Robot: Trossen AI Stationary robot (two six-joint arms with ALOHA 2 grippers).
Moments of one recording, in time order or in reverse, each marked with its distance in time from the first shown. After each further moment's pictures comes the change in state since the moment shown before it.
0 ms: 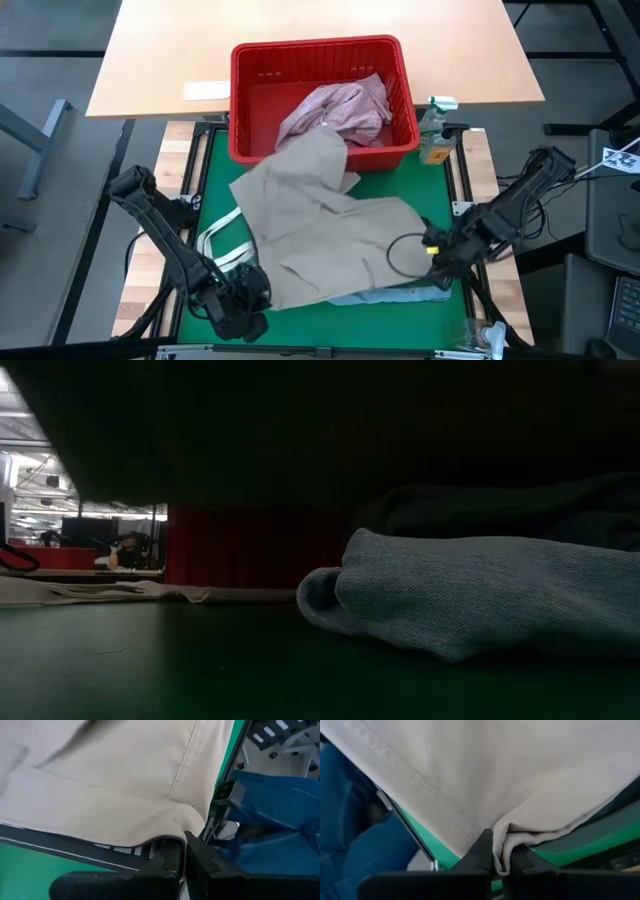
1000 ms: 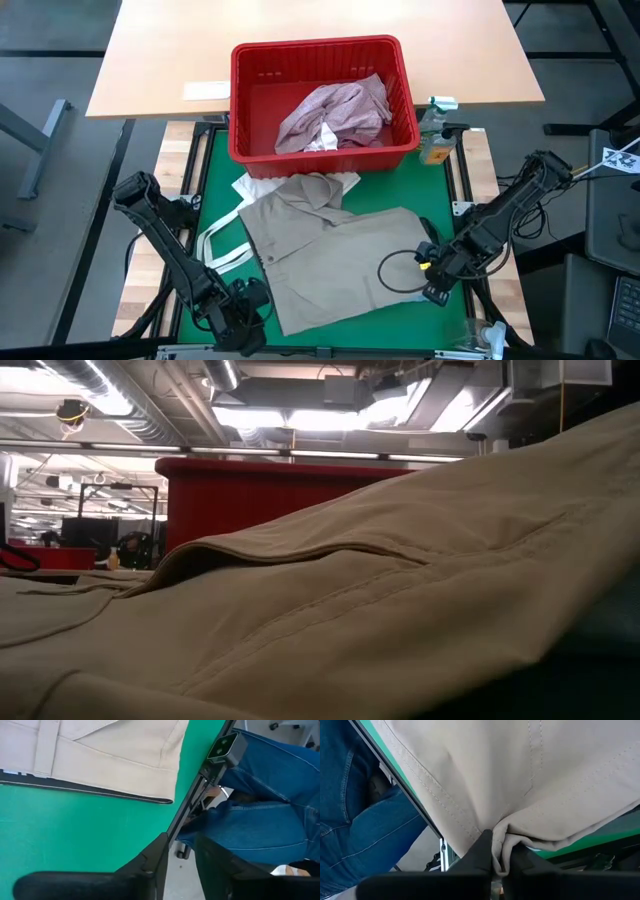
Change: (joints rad) left arm -0.020 0.066 0.000 0.066 0.155 -0.101; right arm 0.006 0.121 0.000 0.104 -0.167 -0.011
